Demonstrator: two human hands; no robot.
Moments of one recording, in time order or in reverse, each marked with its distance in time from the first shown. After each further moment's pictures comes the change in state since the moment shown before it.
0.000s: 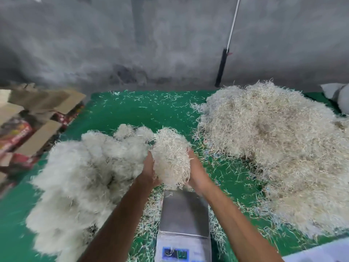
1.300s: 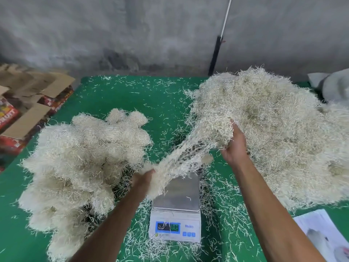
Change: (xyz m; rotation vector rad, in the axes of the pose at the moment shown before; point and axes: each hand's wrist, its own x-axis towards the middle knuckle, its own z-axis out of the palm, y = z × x) left_hand 0.048 -0.114 -0.071 0.550 0.226 -0.100; right_hand -0.043 -0.058 -0.091 0.343 0.606 -0.106
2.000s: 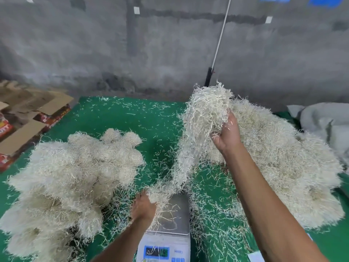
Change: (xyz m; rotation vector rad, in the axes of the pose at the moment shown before) left_hand -0.013 -0.032 0.038 0.676 0.126 0.413; right_hand -0.048 -0.102 0.074 0.206 -0.232 -0.152
